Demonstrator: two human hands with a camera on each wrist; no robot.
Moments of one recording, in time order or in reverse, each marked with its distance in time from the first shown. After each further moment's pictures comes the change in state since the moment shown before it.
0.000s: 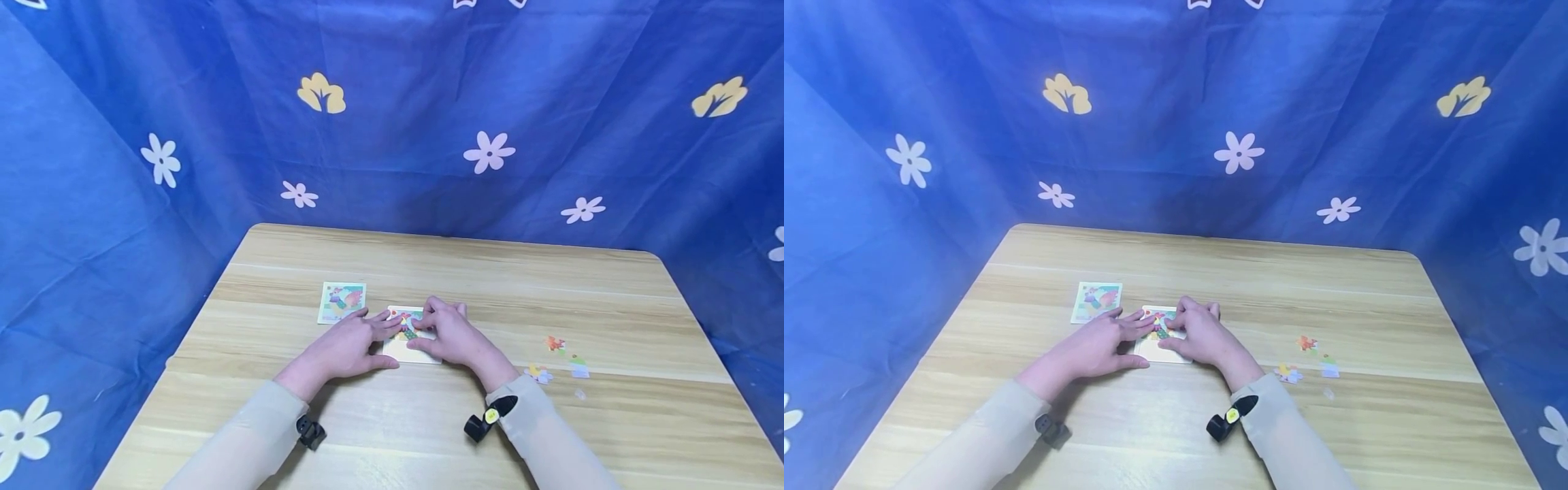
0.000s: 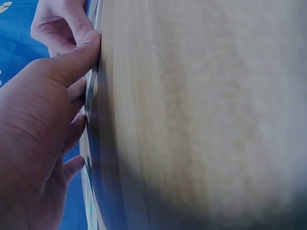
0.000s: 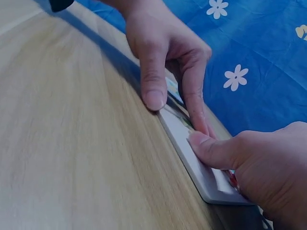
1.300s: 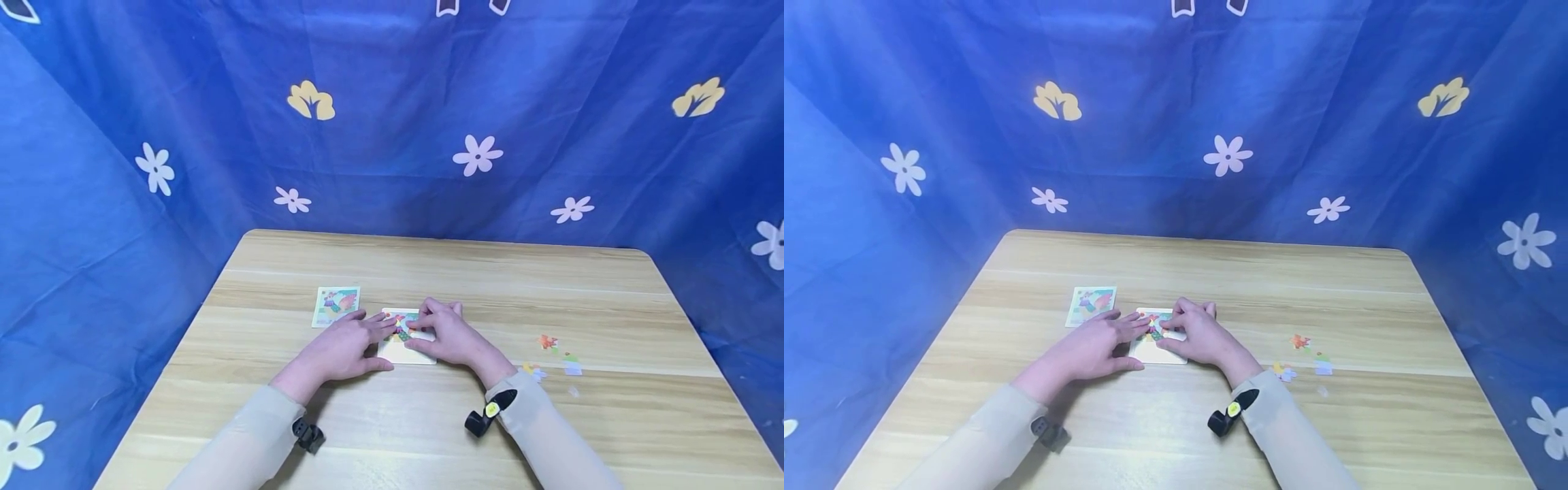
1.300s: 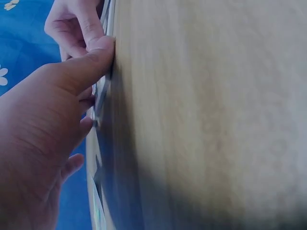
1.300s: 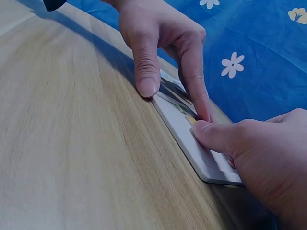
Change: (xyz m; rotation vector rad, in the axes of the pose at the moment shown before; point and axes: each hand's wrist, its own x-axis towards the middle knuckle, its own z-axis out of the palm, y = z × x) left_hand 0.002 0.007 -0.006 0.103 0.007 0.067; right_hand -0.005 0.014 -0.001 0.052 0.025 -0.098
